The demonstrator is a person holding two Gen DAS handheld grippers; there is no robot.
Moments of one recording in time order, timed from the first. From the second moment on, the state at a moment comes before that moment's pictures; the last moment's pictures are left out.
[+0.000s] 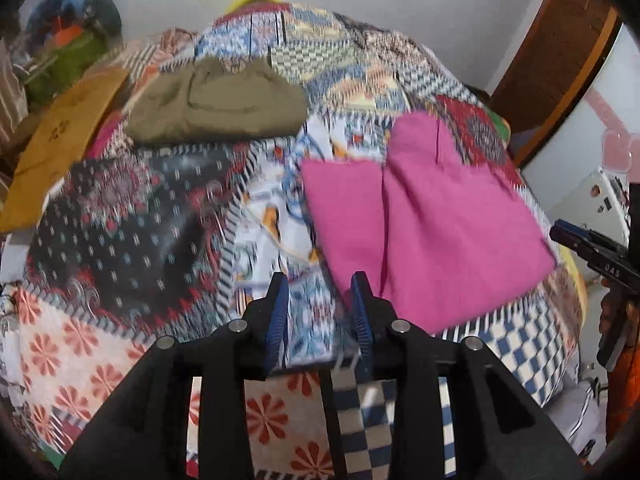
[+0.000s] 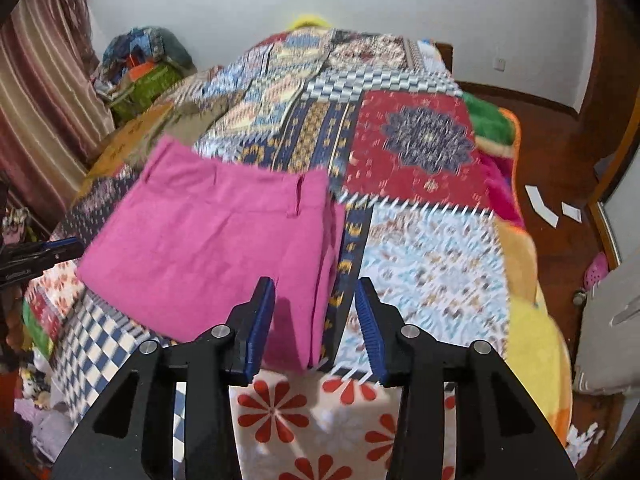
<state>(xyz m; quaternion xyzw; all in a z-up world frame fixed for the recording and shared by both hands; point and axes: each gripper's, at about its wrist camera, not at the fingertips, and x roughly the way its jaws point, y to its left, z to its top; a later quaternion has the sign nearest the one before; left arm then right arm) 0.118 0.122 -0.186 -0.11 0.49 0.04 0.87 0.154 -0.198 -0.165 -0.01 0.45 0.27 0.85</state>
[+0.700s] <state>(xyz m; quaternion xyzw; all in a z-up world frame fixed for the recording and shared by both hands) 0.178 0.090 -0.218 -0.13 0.49 -0.05 0.86 0.221 -0.029 -0.147 -0.05 0.44 0.46 0.77</state>
